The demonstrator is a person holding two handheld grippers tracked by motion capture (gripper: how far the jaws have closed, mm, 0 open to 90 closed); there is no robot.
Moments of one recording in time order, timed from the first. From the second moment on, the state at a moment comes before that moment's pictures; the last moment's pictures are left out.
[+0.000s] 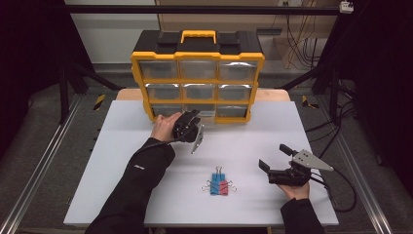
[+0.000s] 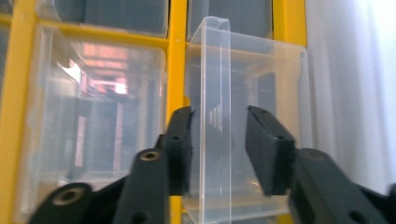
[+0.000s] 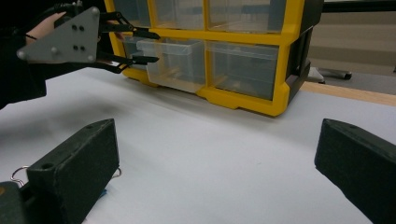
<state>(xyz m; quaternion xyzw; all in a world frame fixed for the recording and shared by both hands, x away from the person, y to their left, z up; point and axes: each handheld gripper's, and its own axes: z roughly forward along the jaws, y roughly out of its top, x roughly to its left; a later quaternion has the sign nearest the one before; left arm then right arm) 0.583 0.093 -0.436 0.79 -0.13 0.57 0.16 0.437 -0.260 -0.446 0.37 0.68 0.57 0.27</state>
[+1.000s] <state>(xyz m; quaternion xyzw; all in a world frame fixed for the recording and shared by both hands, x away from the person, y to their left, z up) 0.604 0.082 -0.415 0.86 -0.12 0.48 0.15 0.438 -0.261 -0.446 0.37 0.68 0.58 0.27</state>
